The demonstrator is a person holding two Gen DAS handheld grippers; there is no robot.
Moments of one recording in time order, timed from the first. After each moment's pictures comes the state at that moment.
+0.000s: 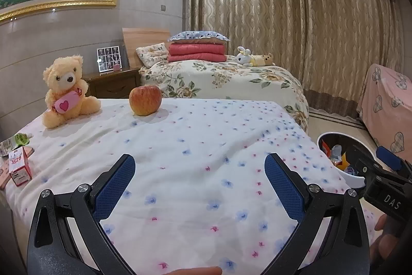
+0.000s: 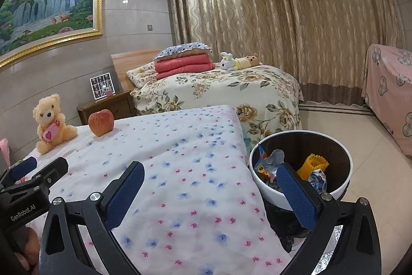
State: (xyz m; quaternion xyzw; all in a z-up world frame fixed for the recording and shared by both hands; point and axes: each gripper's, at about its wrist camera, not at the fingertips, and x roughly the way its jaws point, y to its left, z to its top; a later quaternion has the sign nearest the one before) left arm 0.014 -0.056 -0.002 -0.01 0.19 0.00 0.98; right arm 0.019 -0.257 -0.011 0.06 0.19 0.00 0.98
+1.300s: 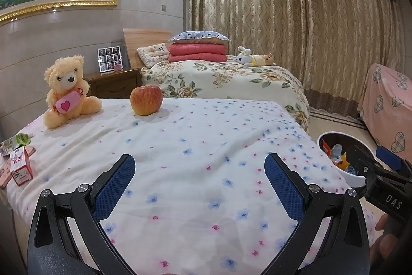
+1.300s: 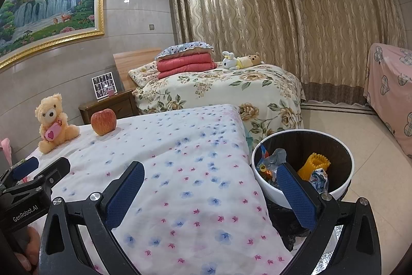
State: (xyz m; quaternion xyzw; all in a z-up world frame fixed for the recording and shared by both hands) left arm 0.012 -0.056 -0.002 -0.01 0.19 0.00 0.98; right arm 0.019 -0.255 -0.011 0.07 0.19 0.00 0.98
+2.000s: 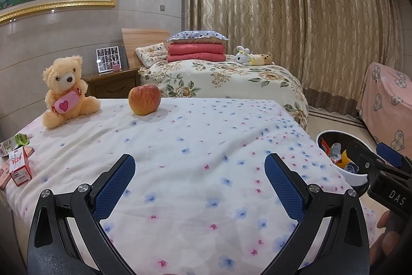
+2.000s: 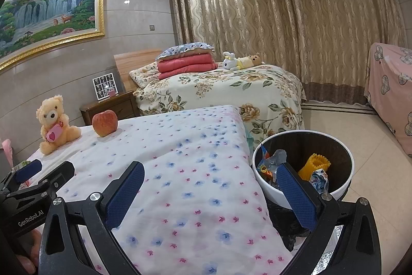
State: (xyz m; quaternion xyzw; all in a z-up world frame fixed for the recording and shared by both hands) left arm 0.011 -0.056 -0.003 -0.01 0.19 -0.01 0.98; right arm 0.019 -0.255 -0.010 0.07 0.19 0.00 0.98
